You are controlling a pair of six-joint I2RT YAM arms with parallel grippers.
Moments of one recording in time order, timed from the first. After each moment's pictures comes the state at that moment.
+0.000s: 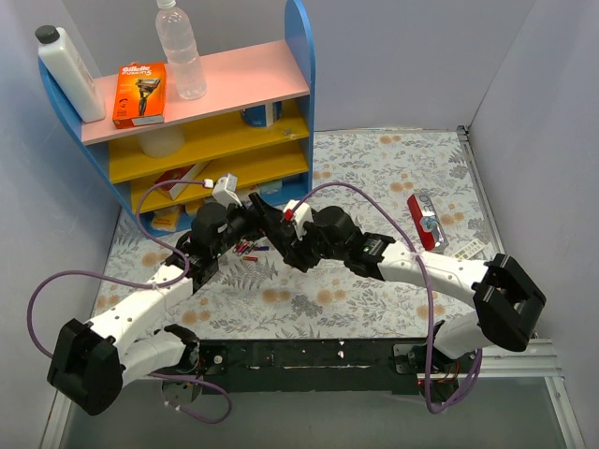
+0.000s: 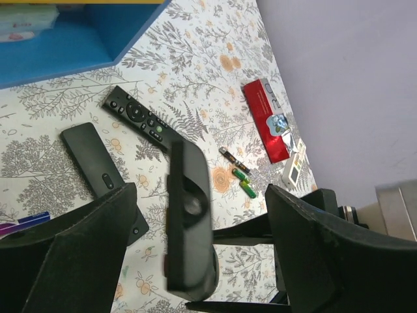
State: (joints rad) left arm -0.54 1.05 0.62 0.20 0.09 -0.75; right arm 0.97 1.44 0.91 0.00 -0.15 0.01
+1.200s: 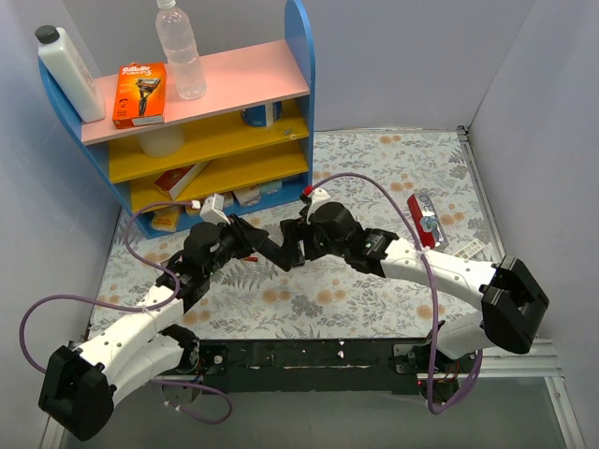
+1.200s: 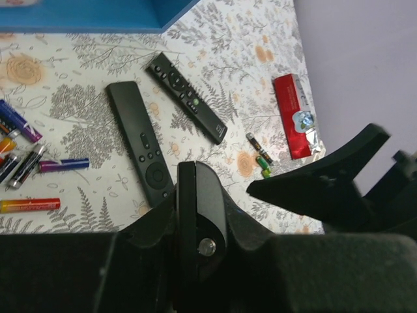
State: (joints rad) left arm -0.51 0.88 0.50 0.10 0.05 -0.81; right arm 0.98 1.40 0.95 -0.11 0.01 0.47
